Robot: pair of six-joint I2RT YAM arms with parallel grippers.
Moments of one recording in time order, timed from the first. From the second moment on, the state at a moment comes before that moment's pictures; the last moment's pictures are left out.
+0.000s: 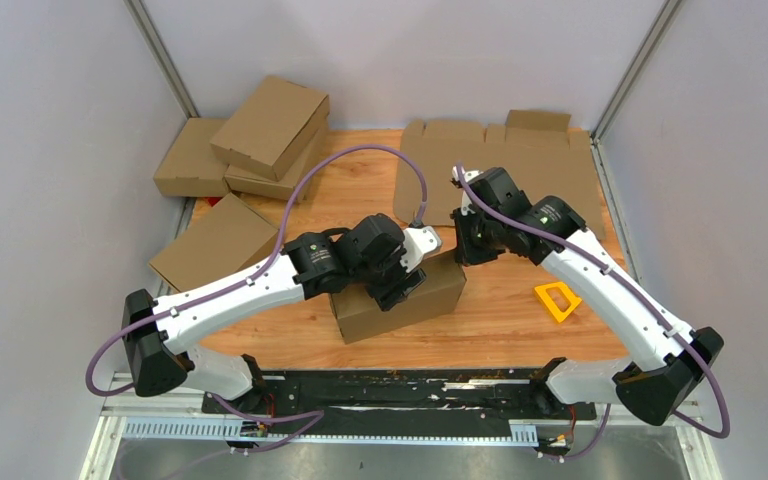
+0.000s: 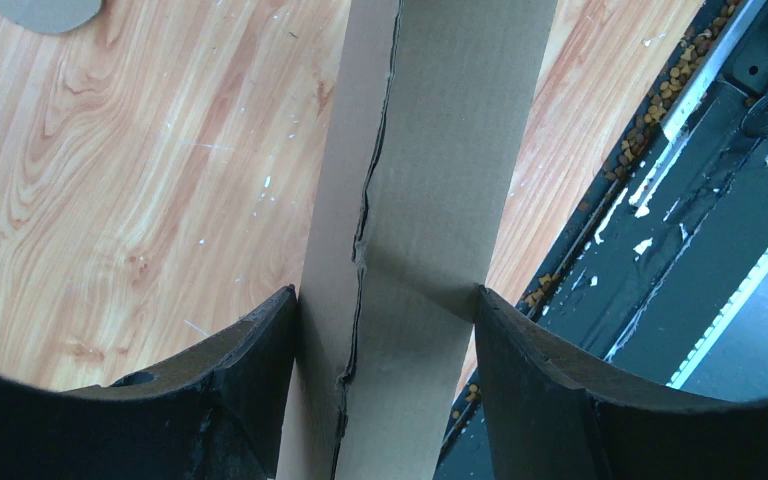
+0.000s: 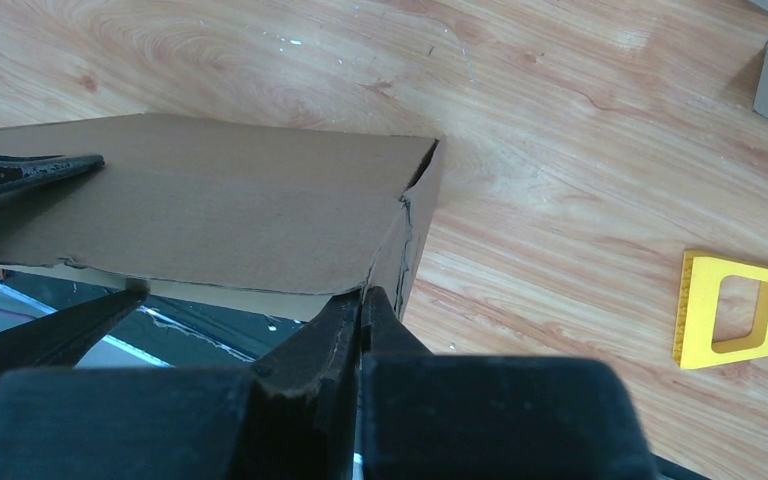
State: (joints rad) left arm -1.07 1.37 1.28 -0.75 -0.01 0.00; right arm 0.68 1.29 1.41 -1.09 0.01 0.34
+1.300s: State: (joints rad) left arm -1.08 1.37 1.28 -0.75 -0.05 0.00; right arm 0.68 1.00 1.03 -0.74 0.00 0.25
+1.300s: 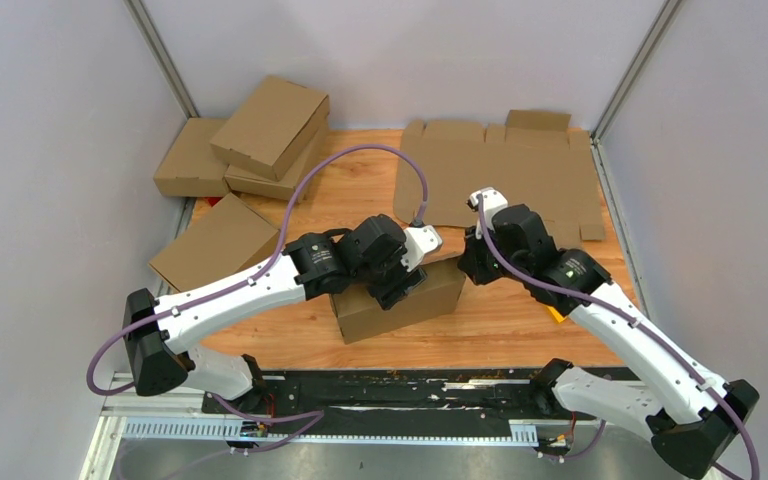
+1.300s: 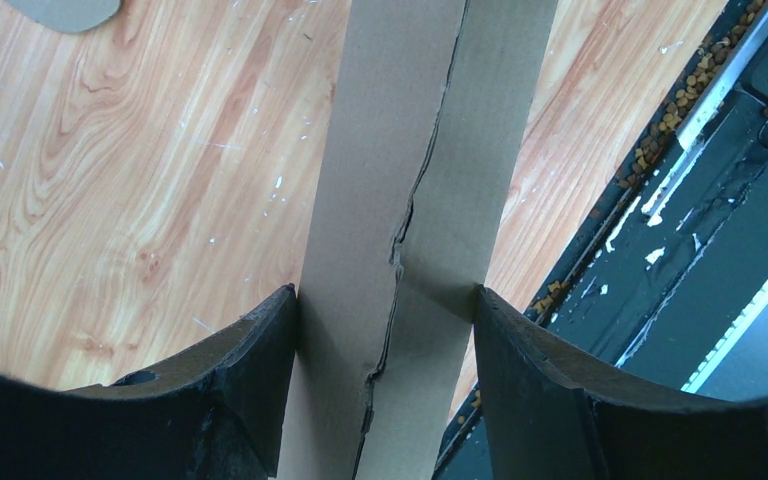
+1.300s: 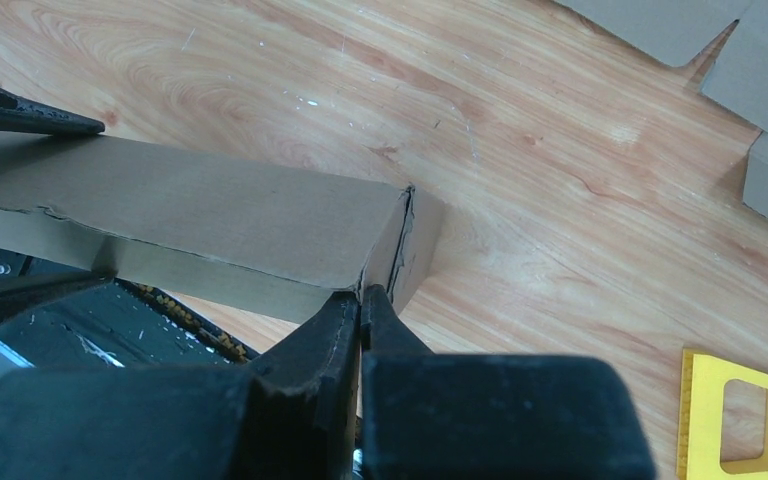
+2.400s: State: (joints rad) left arm -1.08 1.08 1.24 -0.62 -0.08 -0.09; right arm 0.74 1.00 0.99 -0.70 0.09 0.26
